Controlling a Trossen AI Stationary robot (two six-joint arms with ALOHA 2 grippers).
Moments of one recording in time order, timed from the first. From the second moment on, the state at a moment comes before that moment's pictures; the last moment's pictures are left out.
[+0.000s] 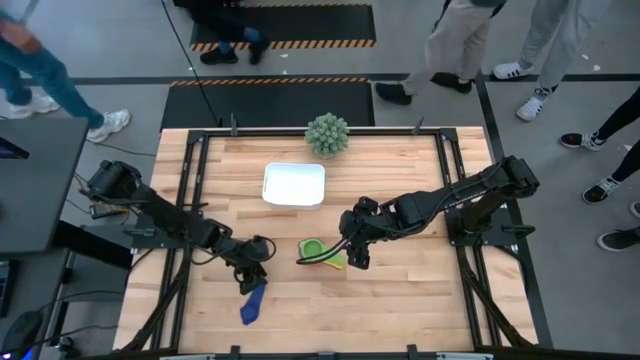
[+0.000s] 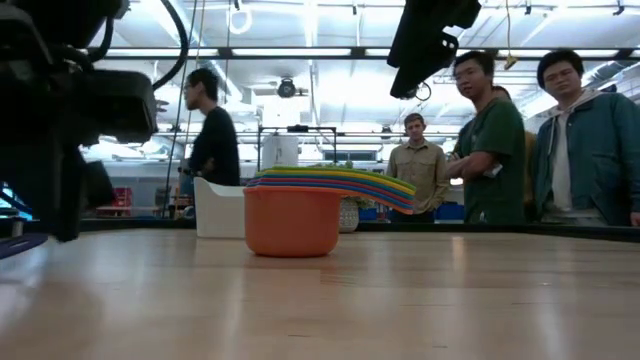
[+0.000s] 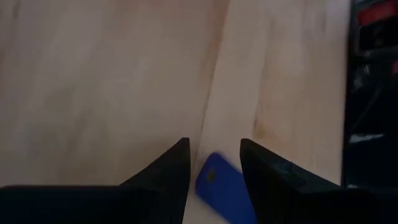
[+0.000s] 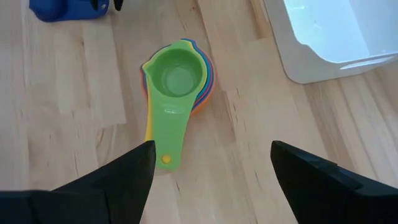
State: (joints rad) left arm -0.45 1.39 0.43 0.15 0.09 -0.85; right arm 0.29 1.60 1.33 -0.75 0.24 0.47
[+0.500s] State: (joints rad) left arm -0.45 1.46 0.43 0.21 0.23 -0.83; right arm 0.29 1.60 1.33 -0.74 0.24 0.47
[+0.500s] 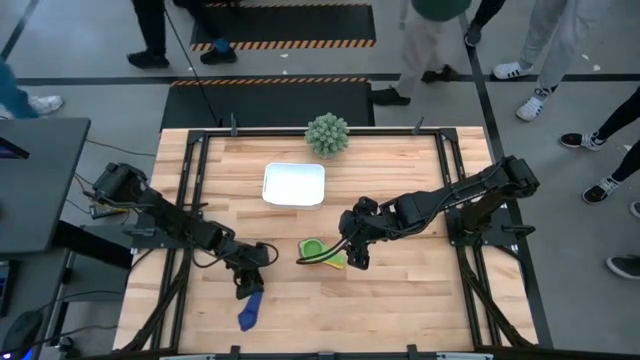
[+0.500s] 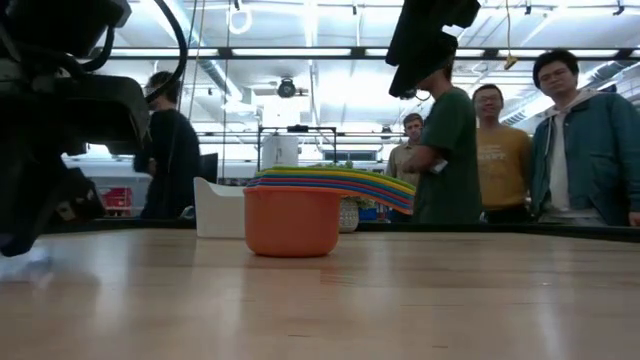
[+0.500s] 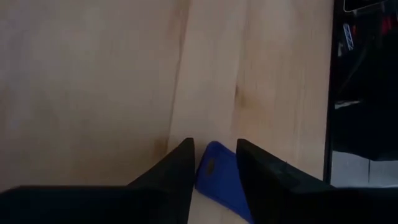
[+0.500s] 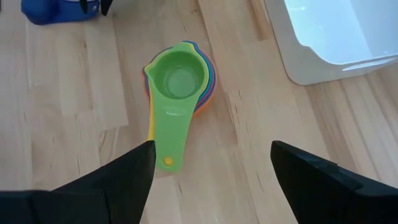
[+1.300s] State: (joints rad) left arm -0.45 1.46 0.43 0.10 0.43 -0.67; right arm 0.29 1.60 1.33 -0.73 0.23 0.47
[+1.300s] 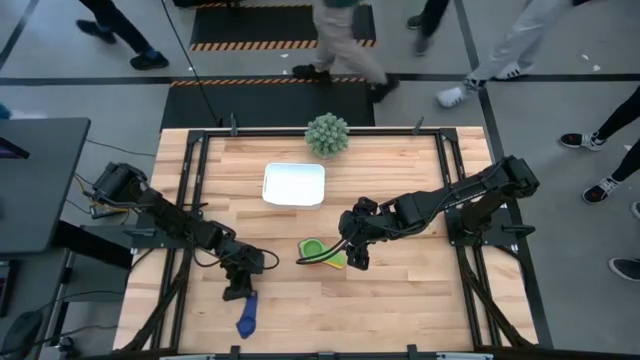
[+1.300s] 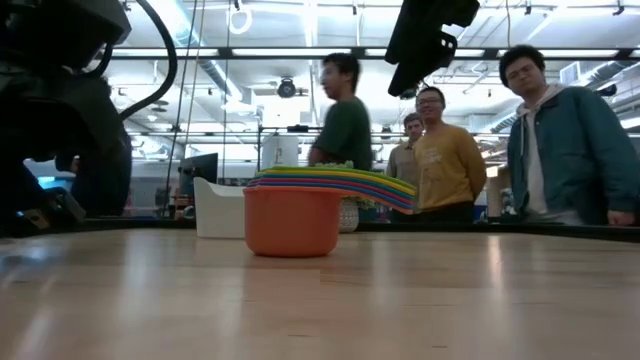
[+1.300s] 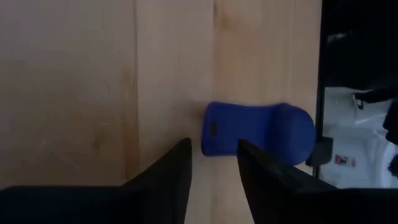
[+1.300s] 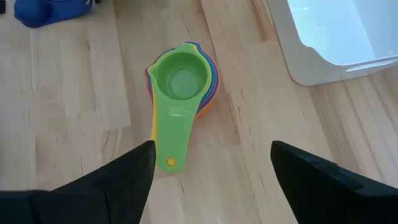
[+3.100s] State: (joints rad) left arm -0.39 1.21 0.49 -0.07 0.26 -0.90; right arm 0.26 1.60 1.33 -0.70 0.24 0.39
